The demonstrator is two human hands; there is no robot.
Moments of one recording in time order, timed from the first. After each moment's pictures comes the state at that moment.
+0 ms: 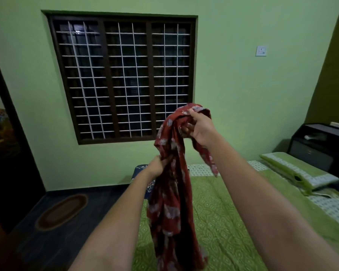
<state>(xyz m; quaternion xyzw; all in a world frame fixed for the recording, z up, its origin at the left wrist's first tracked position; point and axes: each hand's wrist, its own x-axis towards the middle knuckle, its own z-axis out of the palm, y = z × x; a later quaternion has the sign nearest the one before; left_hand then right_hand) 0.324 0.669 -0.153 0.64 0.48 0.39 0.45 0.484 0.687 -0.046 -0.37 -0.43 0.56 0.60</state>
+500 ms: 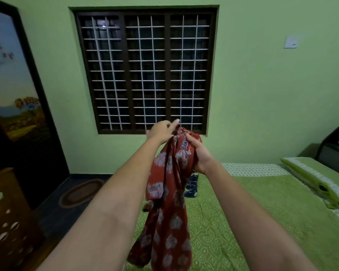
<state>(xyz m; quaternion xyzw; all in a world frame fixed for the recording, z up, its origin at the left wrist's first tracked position) 0.375 0.688 -0.077 0.67 0.67 0.31 0.09 0.519 0.667 -0.136 -0.32 -0.44 0.71 0.44</state>
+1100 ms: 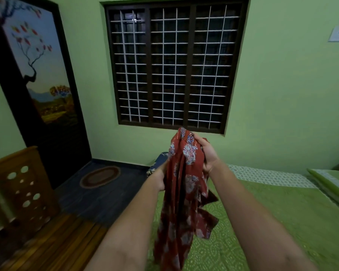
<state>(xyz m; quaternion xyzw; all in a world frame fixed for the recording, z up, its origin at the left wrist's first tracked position) 0.416 0.662 -0.220 0.24 0.49 0.51 0.67 0.566 0.702 -0.153 -0.26 -0.41 0.78 0.40</state>
